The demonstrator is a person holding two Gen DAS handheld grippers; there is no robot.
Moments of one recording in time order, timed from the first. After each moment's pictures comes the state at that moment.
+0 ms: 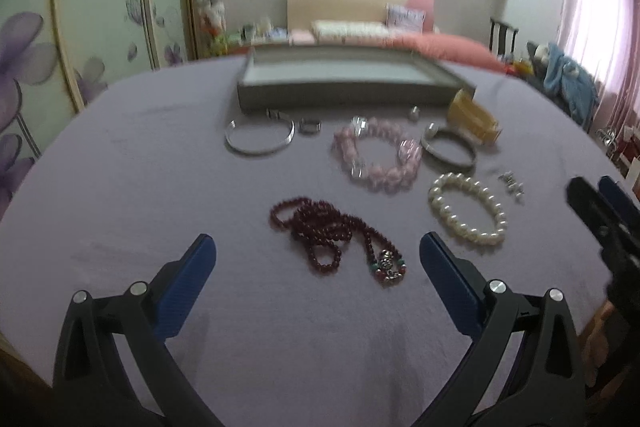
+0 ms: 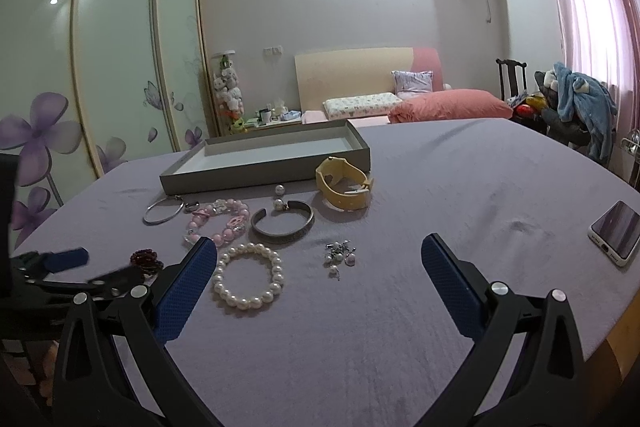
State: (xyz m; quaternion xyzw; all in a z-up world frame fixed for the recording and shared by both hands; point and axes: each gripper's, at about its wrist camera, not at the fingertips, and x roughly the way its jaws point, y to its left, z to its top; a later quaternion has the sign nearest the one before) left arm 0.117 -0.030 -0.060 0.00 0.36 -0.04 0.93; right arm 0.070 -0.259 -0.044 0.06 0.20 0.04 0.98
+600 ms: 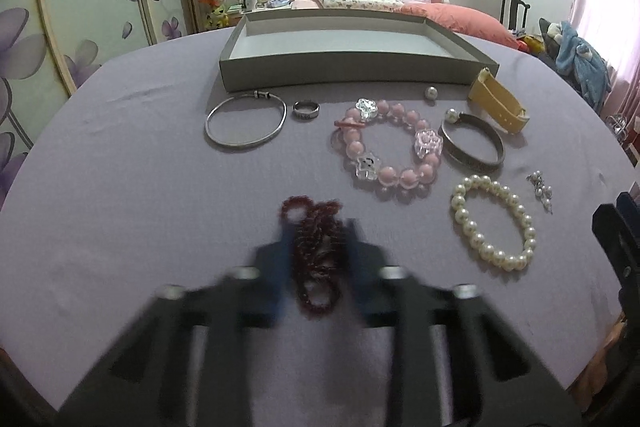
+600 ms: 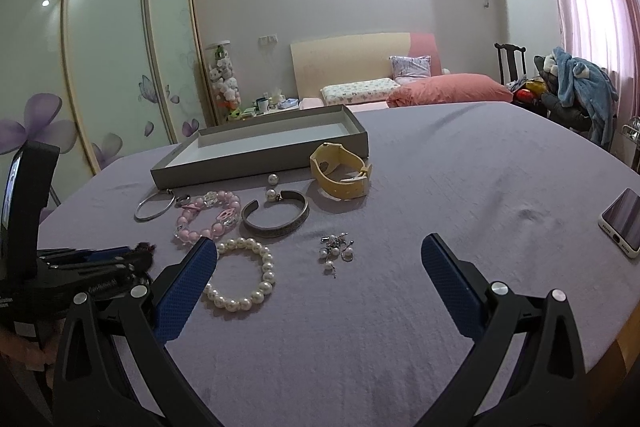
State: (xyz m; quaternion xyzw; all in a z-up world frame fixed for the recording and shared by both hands) left arm 0.155 -0.038 -0.073 0.01 0.42 -0.03 0.91; right arm 0.083 -0.263 -0.051 0.07 0.22 0.05 0.97
